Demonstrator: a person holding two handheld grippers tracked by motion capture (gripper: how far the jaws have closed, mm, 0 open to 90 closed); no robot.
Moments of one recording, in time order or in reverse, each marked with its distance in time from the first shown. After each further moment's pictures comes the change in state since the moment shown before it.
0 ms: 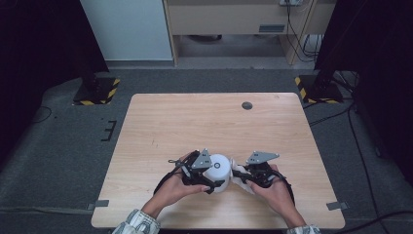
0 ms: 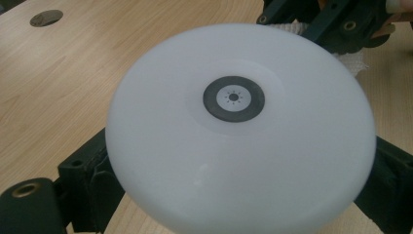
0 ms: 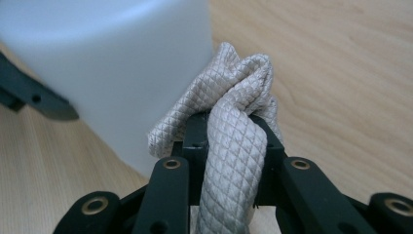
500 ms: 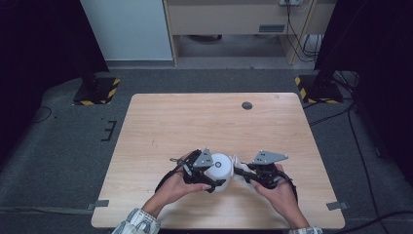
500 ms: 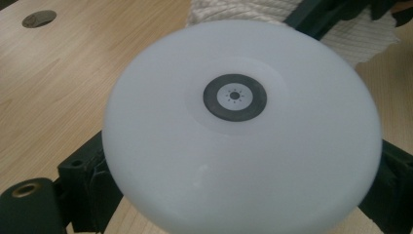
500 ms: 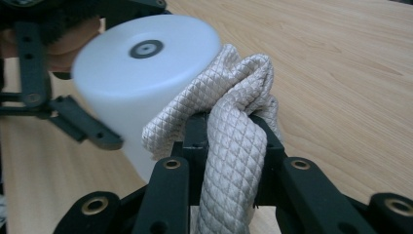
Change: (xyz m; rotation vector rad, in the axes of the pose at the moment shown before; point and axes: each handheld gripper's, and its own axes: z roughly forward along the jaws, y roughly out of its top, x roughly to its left) left arm 0.005 0.003 0.006 0.007 -0.021 0.010; right arm 0.005 0.010 -0.024 -0.099 -0.005 -0.003
